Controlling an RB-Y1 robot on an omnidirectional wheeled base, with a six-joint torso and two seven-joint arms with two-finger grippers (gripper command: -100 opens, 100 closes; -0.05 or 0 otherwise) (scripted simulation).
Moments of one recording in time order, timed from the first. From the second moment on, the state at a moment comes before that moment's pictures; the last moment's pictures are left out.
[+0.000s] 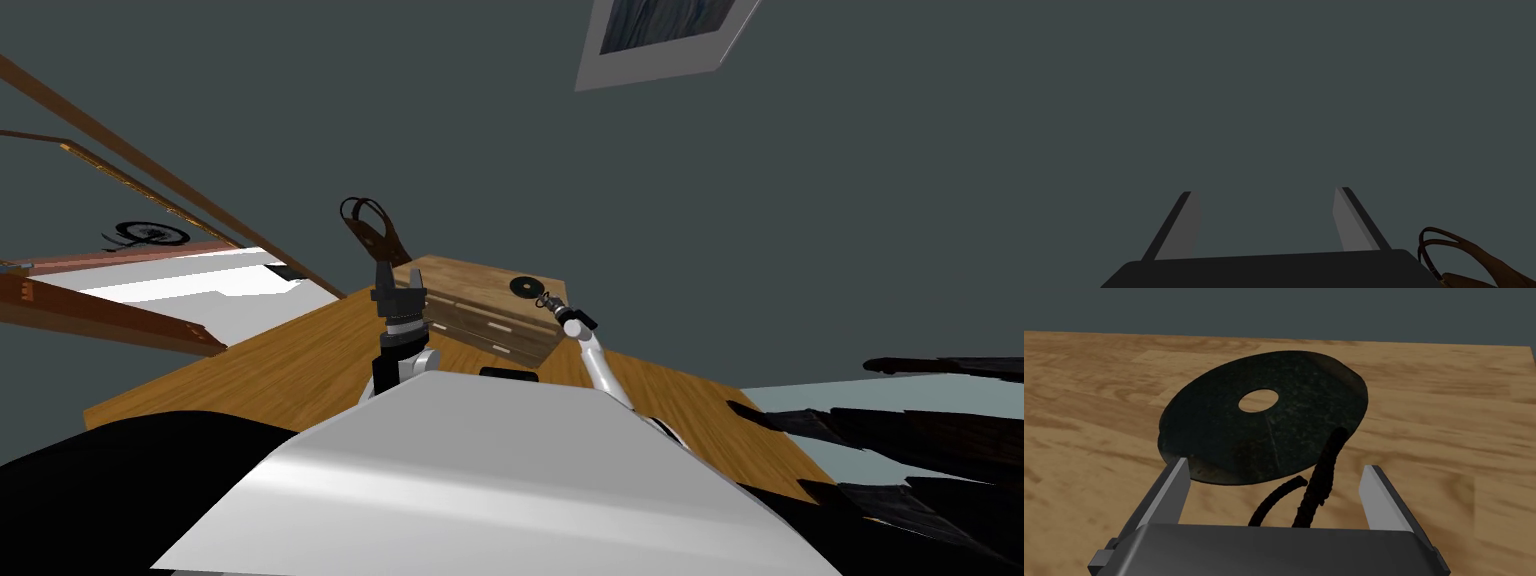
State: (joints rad) left arm 0.54 0.02 0.07 -2.33 0.11 -0.63 -0.06; right arm -0.11 -0.29 0.08 -1.58 -0.91 0.33 -1.20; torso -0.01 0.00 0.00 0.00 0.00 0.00
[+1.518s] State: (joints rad) left arm 0.54 0.02 0.07 -2.33 0.11 -0.63 -0.06; right arm -0.27 -0.30 0.10 -1.39 -1.14 0.56 -1.54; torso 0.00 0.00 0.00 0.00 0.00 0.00
